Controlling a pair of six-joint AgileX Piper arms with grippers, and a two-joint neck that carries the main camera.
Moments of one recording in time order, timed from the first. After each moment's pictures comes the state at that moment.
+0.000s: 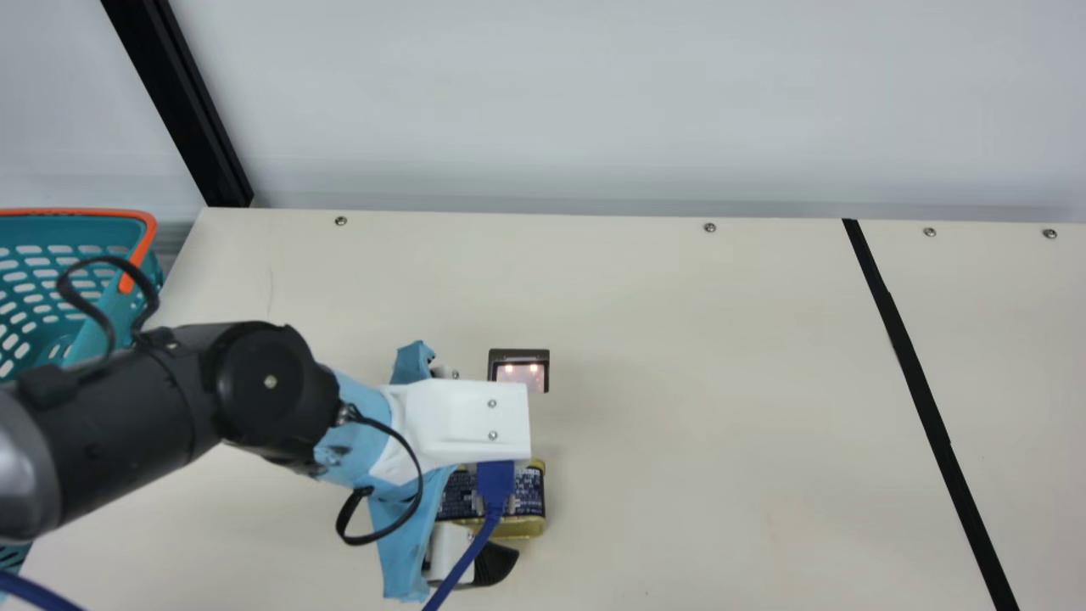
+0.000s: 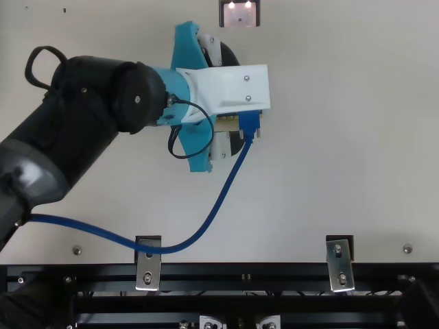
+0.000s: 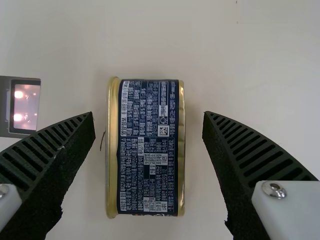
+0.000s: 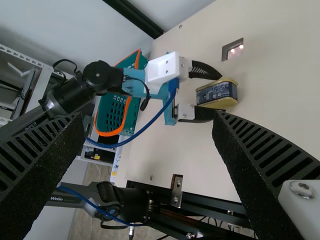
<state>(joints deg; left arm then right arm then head) -31.8 99.3 -61.0 -32.1 40.3 75.0 9.9 25.9 -59.4 31.3 70.0 28.3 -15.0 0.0</state>
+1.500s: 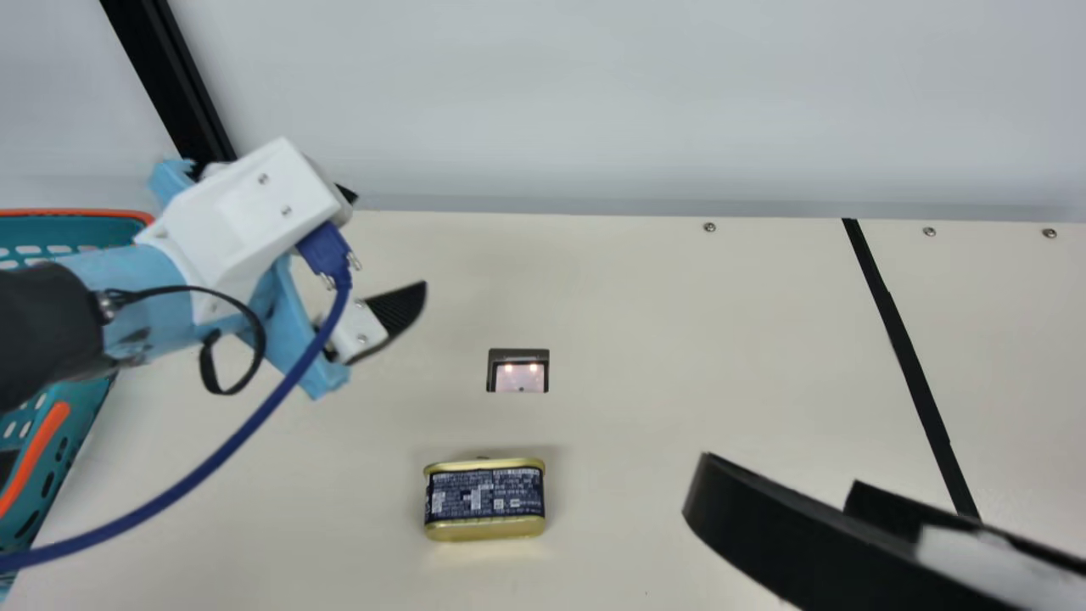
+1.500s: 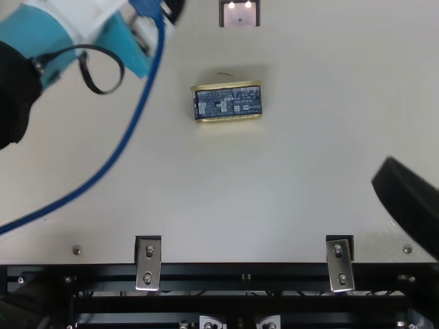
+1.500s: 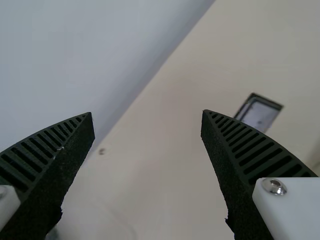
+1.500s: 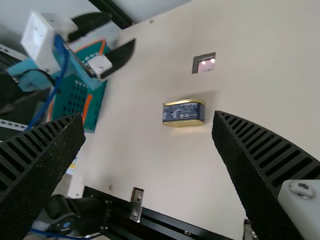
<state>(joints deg) -17.9 84.4 -57.5 -27.6 14.4 62.9 11.2 45.8 -65.1 27.0 66.2 15.2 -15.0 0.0</state>
